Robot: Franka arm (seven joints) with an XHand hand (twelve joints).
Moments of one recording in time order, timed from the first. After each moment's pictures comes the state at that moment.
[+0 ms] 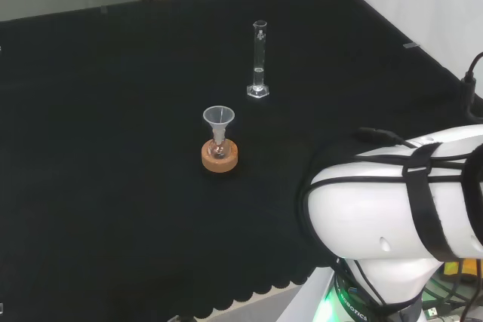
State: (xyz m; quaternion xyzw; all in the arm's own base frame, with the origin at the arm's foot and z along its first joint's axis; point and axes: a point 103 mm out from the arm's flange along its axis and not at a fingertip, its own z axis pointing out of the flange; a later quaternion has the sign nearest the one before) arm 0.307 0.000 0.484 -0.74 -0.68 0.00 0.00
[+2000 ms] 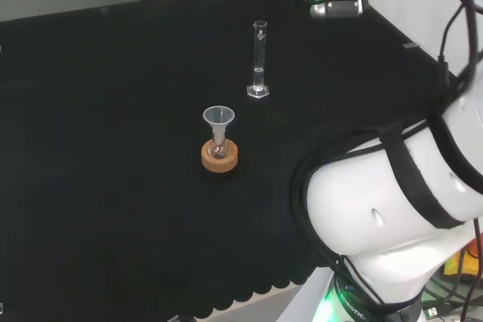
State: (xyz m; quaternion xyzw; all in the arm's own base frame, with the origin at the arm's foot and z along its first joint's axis) arm 0.404 -0.083 0.356 -0.75 -0.66 -0.02 0.06
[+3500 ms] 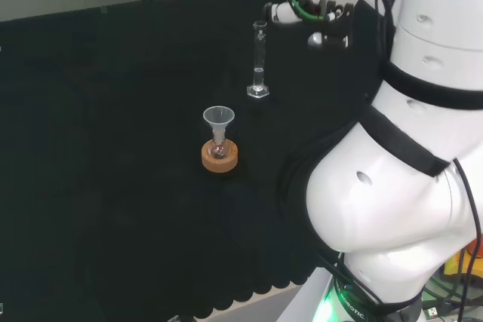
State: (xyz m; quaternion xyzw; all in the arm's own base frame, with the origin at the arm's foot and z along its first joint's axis) arm 0.502 -0.135 0.221 -0.71 -0.68 -0.07 0.15
